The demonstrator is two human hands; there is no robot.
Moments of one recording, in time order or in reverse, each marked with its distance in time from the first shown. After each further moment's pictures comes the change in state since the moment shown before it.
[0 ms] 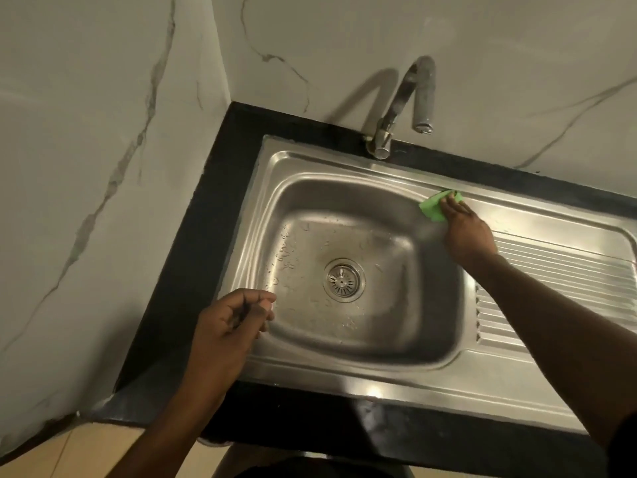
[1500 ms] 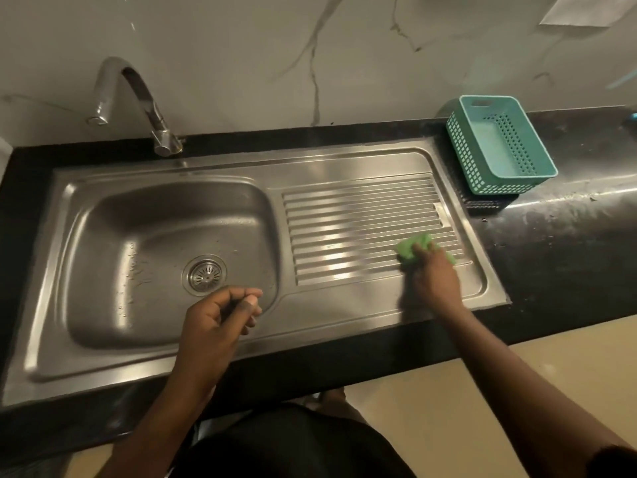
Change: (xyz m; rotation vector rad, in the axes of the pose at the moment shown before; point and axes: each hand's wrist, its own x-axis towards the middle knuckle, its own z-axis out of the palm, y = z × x) left_hand -0.107 0.043 0.272 0.101 -0.247 0.135; right_hand -0.250 0.271 0.024 0.390 0.081 0.484
